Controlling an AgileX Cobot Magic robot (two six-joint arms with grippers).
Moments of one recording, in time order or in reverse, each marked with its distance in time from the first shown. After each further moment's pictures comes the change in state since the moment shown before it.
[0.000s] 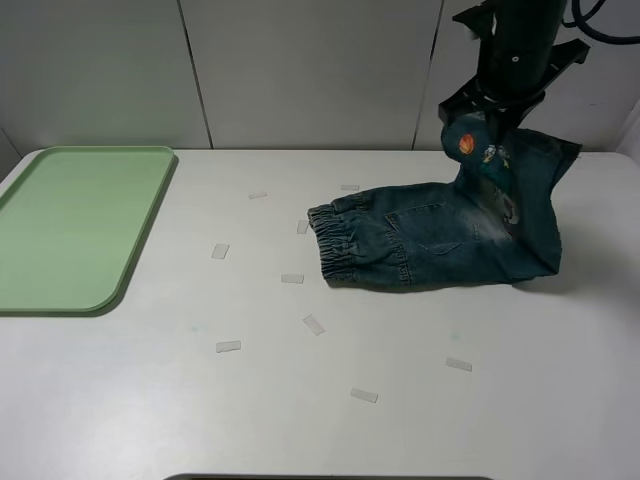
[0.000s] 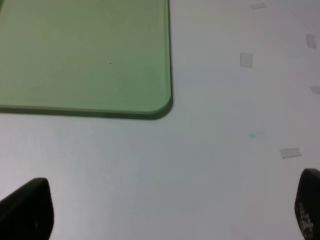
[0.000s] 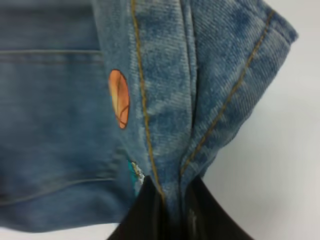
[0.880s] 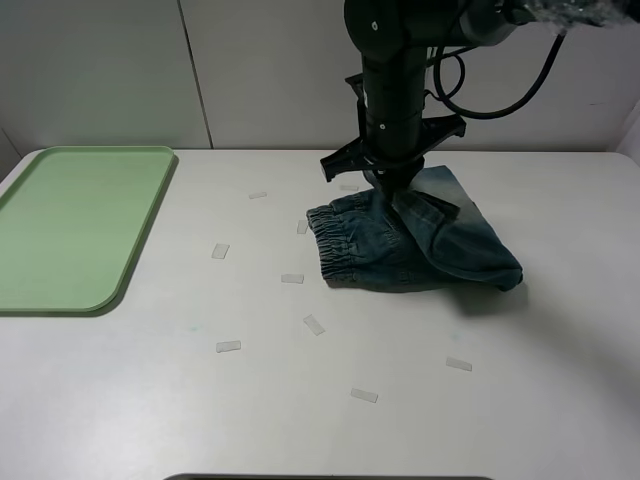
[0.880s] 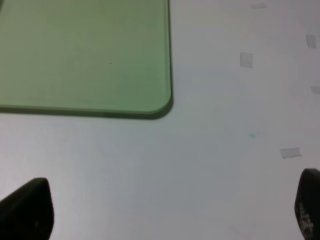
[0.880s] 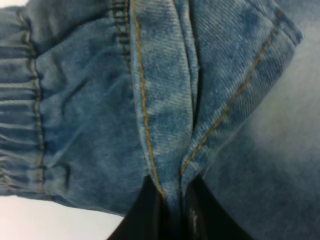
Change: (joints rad) left arm 0.000 0.000 0.000 0.000 0.000 0.000; right arm 0.284 0.130 -0.001 0.089 -0.013 0.337
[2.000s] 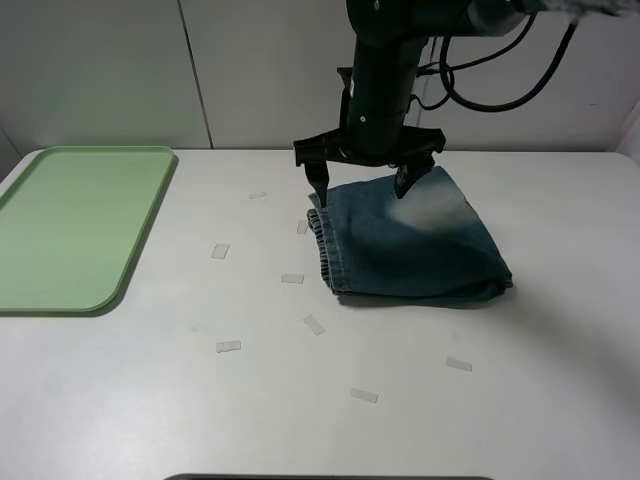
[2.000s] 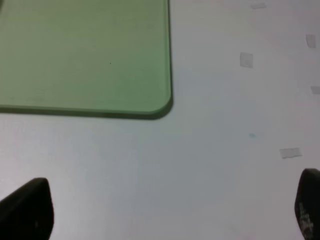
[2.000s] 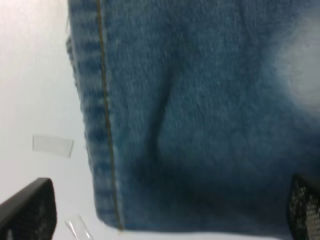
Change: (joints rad) left arm 0.000 0.000 0.000 0.000 0.000 0.000; right arm 0.003 -0.029 0.000 0.188 -0.054 0.039
